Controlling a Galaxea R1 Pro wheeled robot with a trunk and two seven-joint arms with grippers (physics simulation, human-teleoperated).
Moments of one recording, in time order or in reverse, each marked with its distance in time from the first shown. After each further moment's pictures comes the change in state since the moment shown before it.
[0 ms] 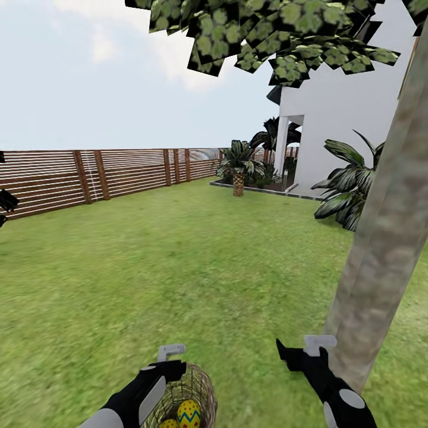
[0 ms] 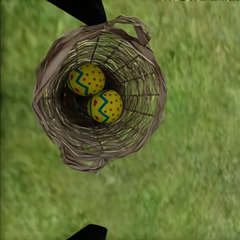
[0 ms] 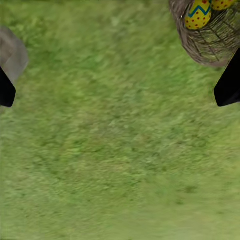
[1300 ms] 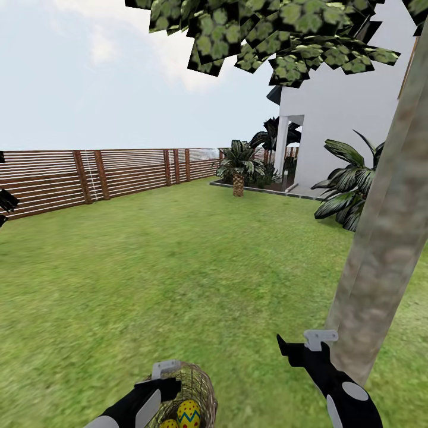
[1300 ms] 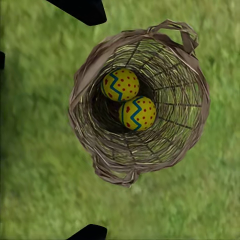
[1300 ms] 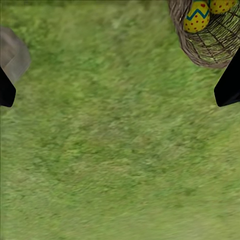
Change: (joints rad) left arm -0.001 0.002 -0.004 0.129 0.072 -0.011 -0.004; right arm -0.002 -0.007 0.008 -0.081 0.002 0.098 0.005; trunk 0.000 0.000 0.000
